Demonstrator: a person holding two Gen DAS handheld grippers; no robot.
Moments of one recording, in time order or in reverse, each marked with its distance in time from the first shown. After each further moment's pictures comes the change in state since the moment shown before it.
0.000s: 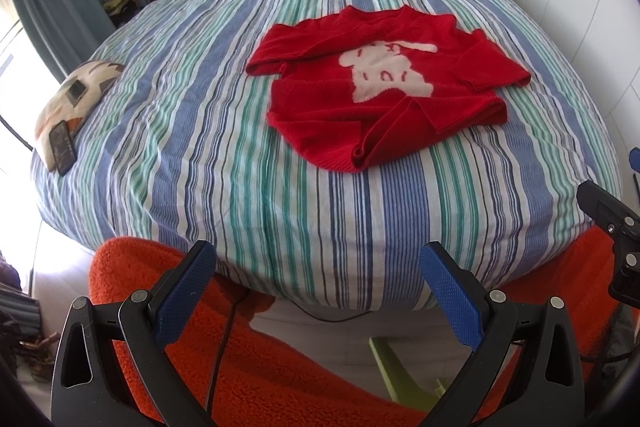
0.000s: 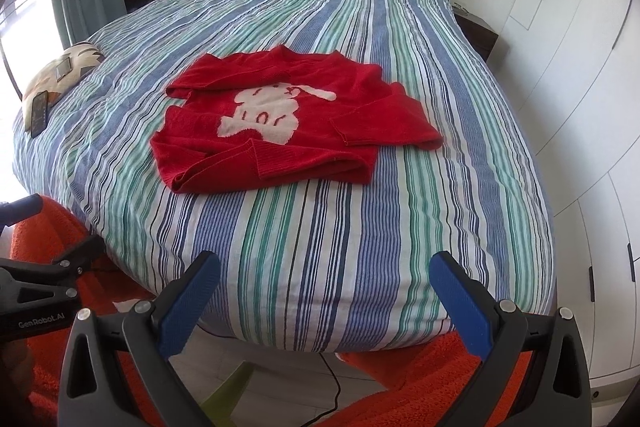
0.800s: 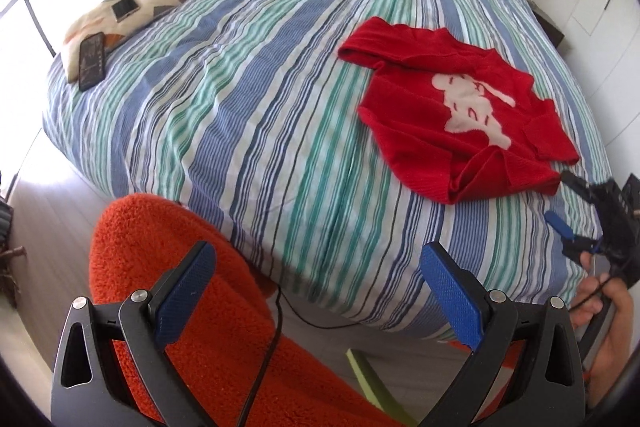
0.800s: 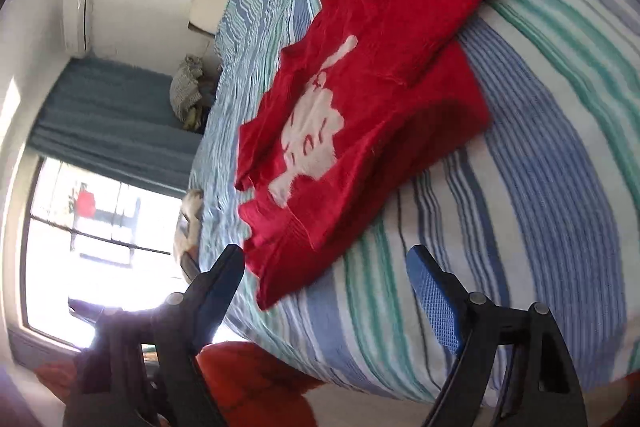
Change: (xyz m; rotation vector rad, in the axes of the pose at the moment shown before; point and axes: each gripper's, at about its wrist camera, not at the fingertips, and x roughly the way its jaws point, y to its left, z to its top) left arm 0.026 0.093 -0.004 -0.314 0.034 -0.002; right arm 0.196 -0.075 0.017 0.763 0.087 0.796
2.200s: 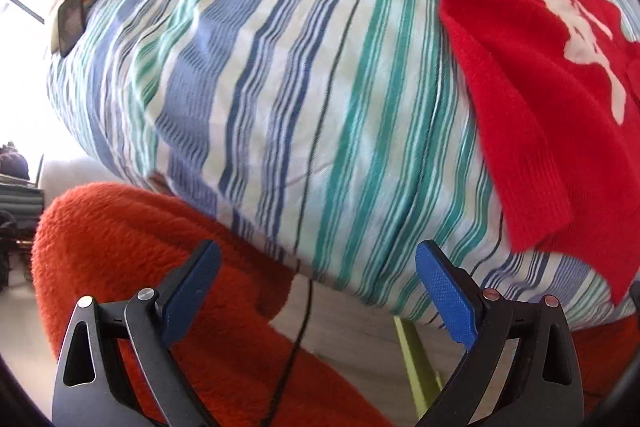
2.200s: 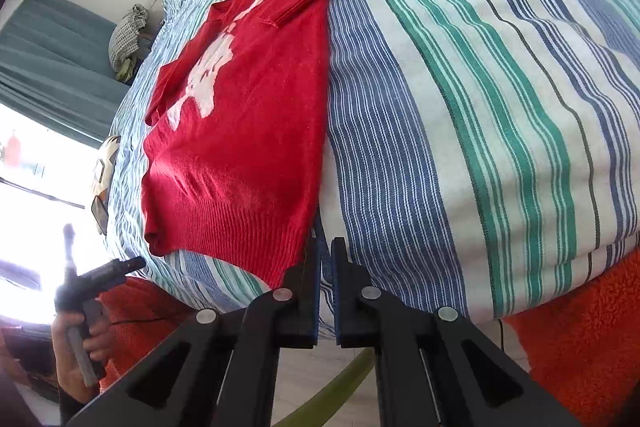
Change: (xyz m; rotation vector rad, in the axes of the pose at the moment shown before) left arm 0.117 0.004 -0.002 0.031 0.283 0.154; right arm -0.056 -0.059 -0.057 -0.175 0.091 -0.348
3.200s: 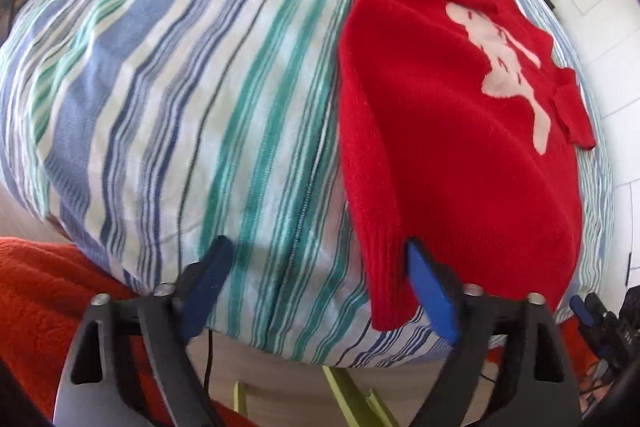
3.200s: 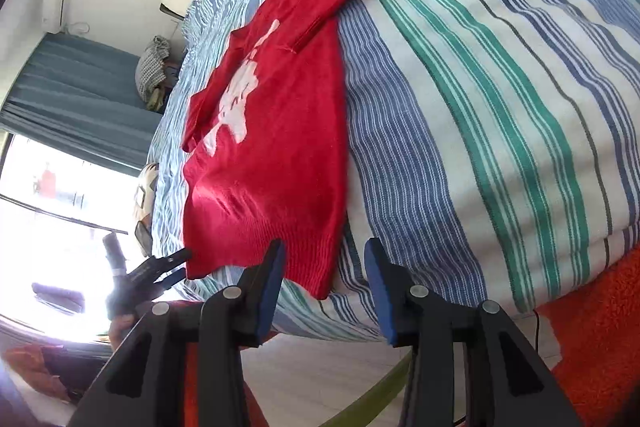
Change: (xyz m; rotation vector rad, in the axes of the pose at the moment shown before) left arm 0.013 -0.036 0.033 0.027 -0.034 -0.348; right arm -0.015 -0.010 -0.001 0.087 -0.038 0.185
